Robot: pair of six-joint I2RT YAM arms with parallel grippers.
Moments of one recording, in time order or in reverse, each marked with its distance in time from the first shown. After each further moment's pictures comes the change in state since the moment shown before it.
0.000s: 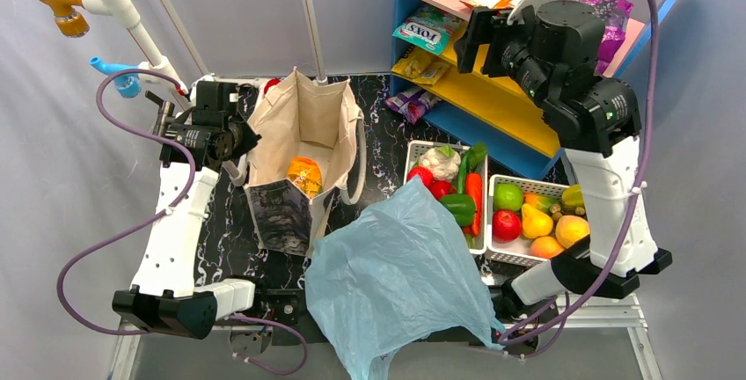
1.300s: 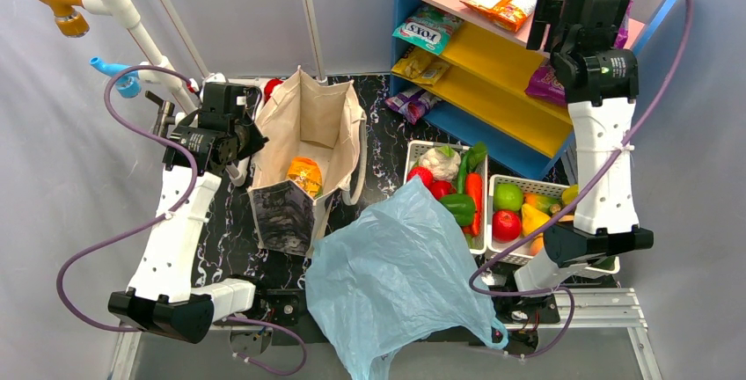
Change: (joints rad) left arm -0.069 -0.016 -0.001 0.008 0.000 0.035; right arm -0.413 0.125 -0.044 0.032 0.297 -0.214
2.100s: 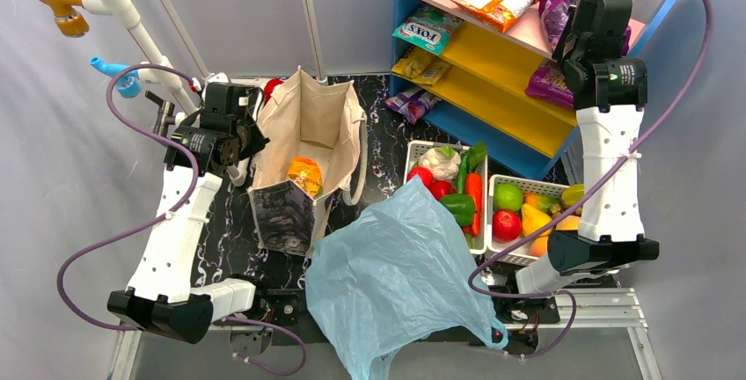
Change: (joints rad) left arm -0.018 0.000 0.000 0.000 -0.018 0.011; right arm -0.080 -0.064 -0.114 0.020 -0.060 0.152
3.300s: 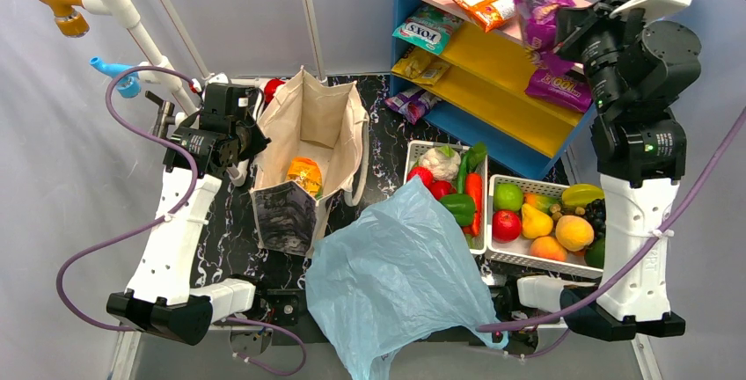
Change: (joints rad) left arm -0.005 -0.008 0.000 -0.002 0.023 -0.018; right arm 0.032 -0.317 -0.172 0.348 -0.370 0.136
